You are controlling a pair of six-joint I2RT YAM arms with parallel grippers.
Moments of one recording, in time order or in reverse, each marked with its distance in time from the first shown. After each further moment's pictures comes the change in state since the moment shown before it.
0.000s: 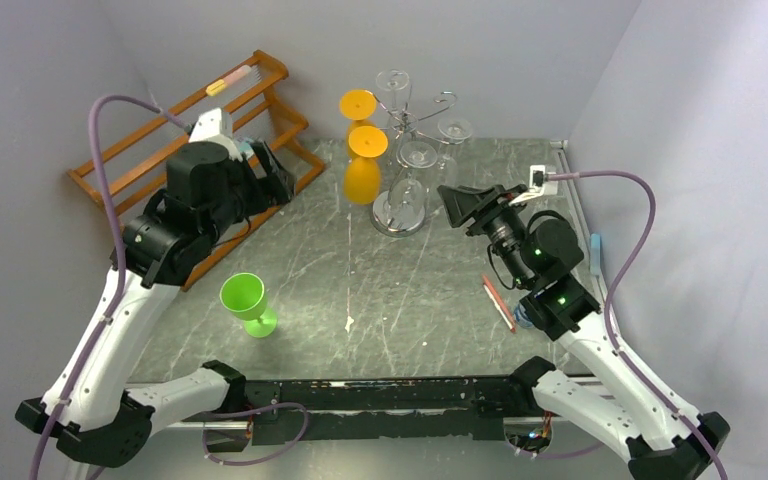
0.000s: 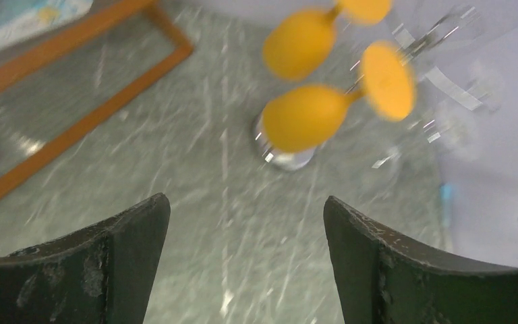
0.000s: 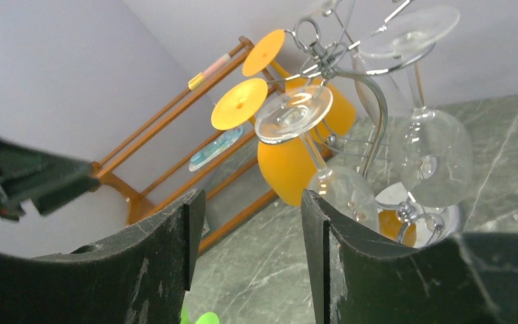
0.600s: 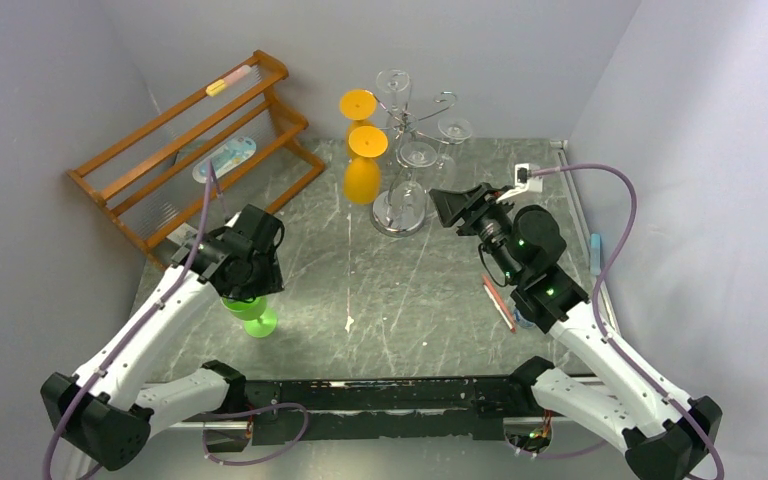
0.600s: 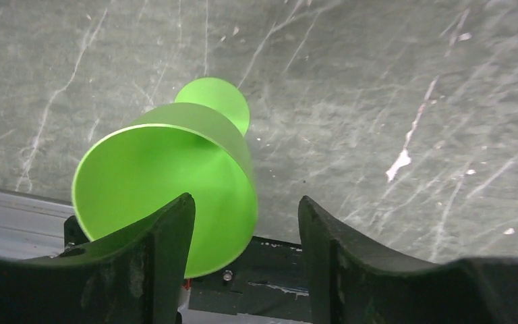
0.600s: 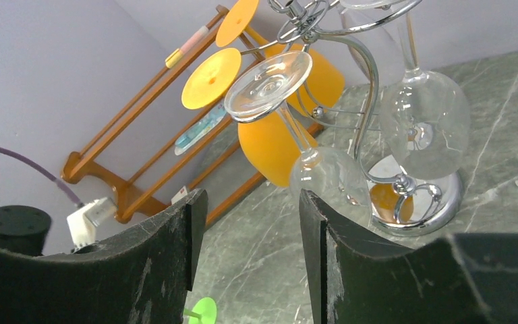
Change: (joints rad) left arm 0.000 -0.035 -0.433 -0.439 -0.024 -0.127; right arm 0.000 0.086 -0.007 -0.019 0.000 0.051
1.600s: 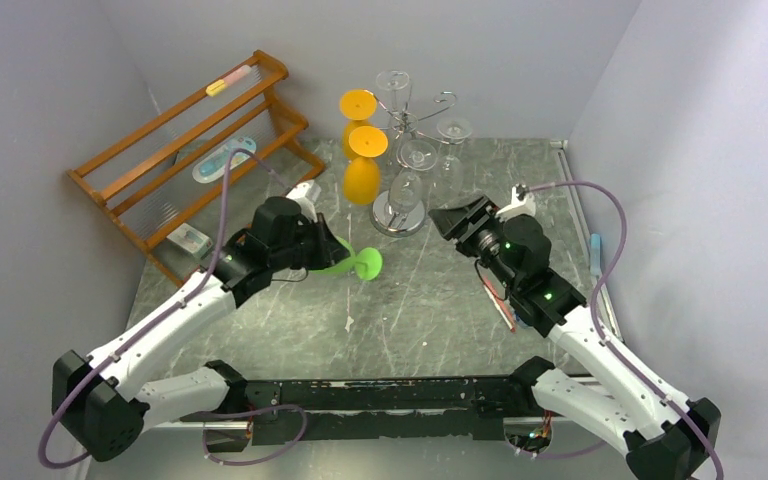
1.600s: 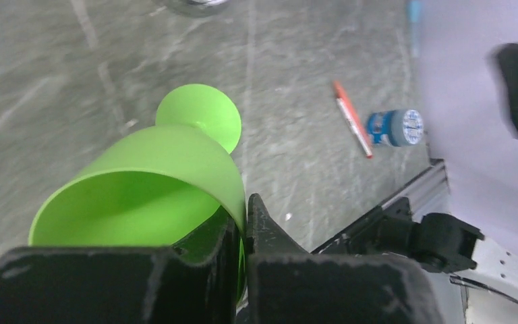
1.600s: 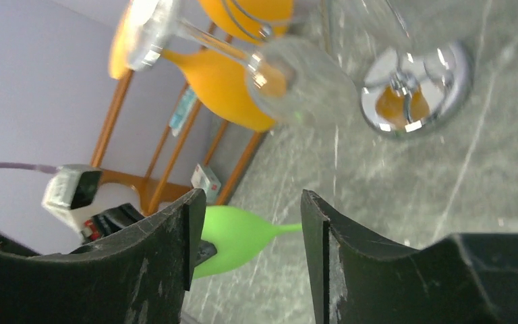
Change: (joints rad) left arm -0.106 0.028 -0.150 0.752 0.413 0.042; right arm 0.000 -0.025 -0.038 -0.182 0.035 0.294
